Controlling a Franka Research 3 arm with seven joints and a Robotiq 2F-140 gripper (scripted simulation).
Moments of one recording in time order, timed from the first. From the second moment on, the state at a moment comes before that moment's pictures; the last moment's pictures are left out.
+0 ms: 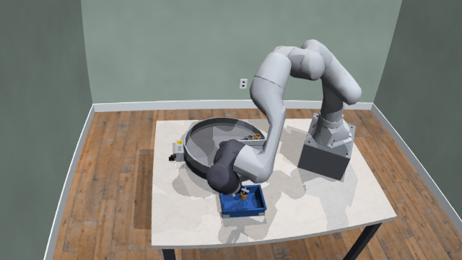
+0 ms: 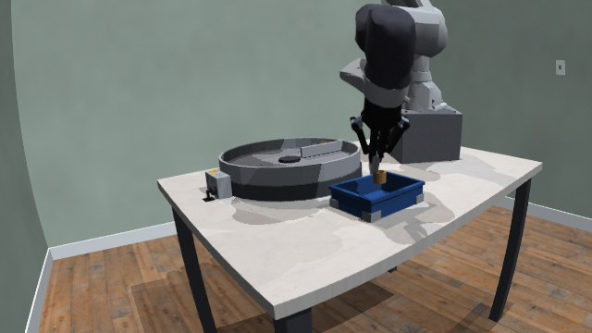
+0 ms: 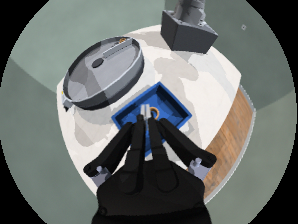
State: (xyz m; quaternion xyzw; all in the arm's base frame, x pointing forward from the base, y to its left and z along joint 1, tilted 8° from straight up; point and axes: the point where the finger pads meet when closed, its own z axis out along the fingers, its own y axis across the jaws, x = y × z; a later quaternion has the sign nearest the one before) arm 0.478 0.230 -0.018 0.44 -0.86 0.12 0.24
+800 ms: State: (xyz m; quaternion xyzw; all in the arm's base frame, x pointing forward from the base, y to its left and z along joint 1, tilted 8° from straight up) arm 0.479 0.230 -0.020 0.44 -0.86 0.12 0.24
